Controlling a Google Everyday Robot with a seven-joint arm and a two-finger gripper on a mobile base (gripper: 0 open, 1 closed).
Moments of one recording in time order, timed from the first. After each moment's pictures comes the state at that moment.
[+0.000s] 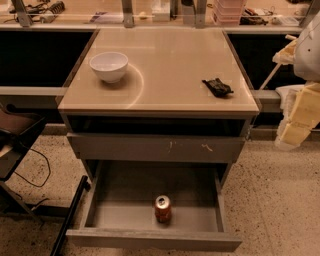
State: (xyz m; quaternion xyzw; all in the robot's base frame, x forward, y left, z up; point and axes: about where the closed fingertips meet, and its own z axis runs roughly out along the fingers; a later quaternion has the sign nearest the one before) arm 0.438 -0.217 0.976 -0.60 0.78 -0.03 0.16
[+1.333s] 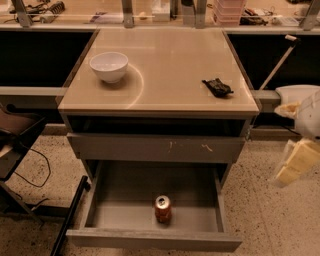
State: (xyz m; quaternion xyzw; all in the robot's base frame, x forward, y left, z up) arm 0.437 -0.258 0.859 -0.56 0.80 0.06 0.20
